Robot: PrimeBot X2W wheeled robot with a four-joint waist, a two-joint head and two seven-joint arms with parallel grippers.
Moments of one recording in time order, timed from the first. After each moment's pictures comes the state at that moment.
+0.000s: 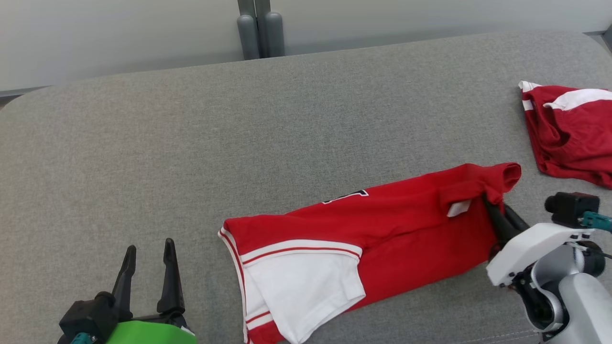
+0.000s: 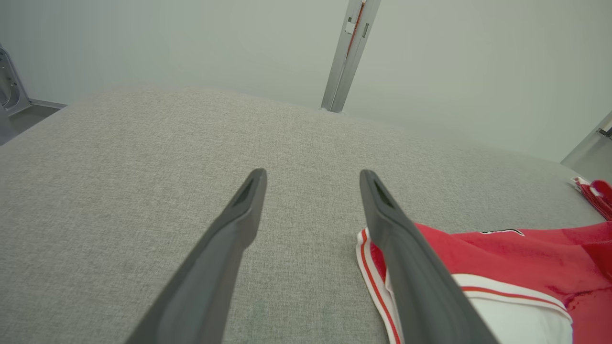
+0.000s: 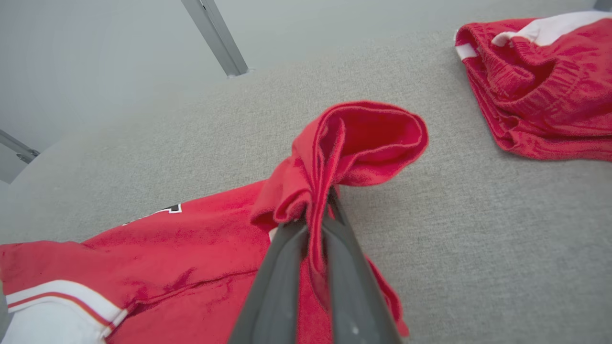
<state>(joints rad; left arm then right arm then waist) 0.09 0.21 -0.21 0.00 -0.52 0.12 -0.23 -0.17 -0.27 0.09 0.23 0.56 0.13 0.09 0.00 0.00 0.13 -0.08</state>
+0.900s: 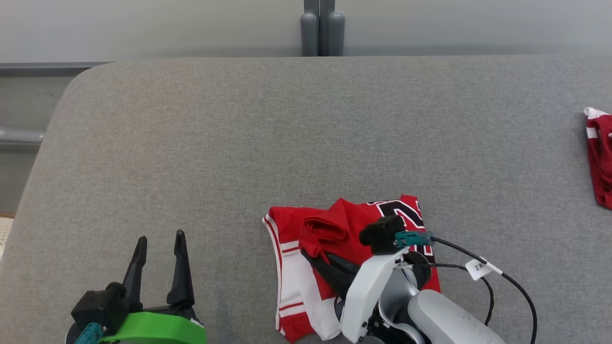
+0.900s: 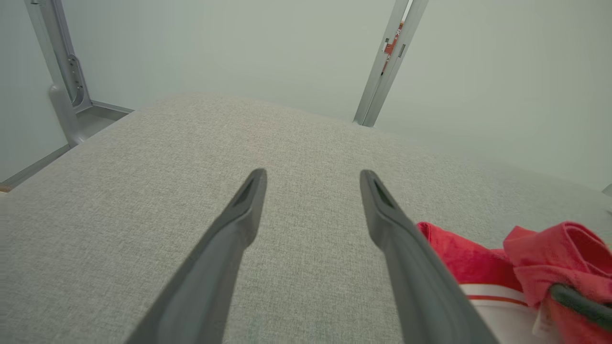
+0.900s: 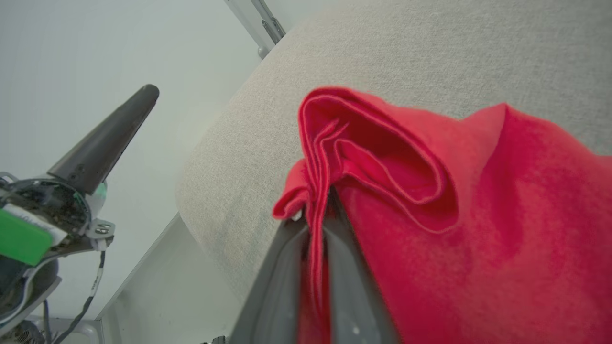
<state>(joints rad) 0.05 0.20 -0.24 0.03 -0.51 0.12 -0.24 -0.31 -0.11 0.68 0.24 0.69 0.13 0.14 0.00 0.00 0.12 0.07</state>
